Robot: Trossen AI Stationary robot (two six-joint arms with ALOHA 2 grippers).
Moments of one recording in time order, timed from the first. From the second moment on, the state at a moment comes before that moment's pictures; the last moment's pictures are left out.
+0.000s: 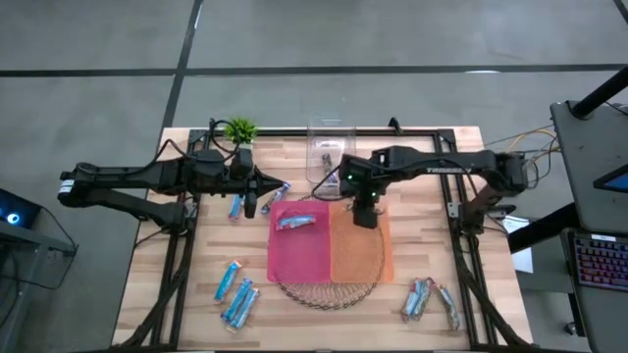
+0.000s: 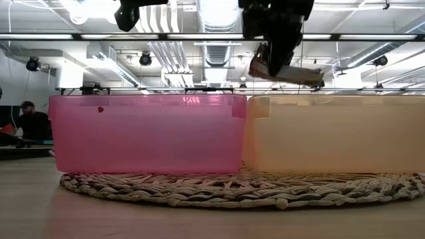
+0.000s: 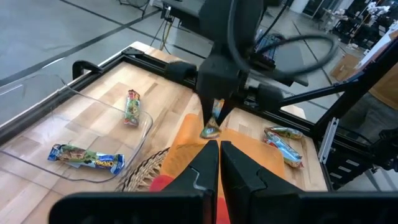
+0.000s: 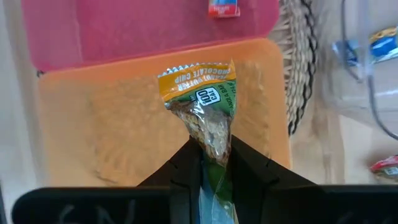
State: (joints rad) left arm 0.03 0.94 0.94 -0.27 -0.10 -0.36; right arm -0.12 1.67 1.45 -1.05 -0.20 0.07
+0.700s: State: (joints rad) left arm 0.03 0.94 0.94 -0.29 -0.10 -0.36; right arm -0.11 1.83 1.45 -0.95 -0.20 0.04
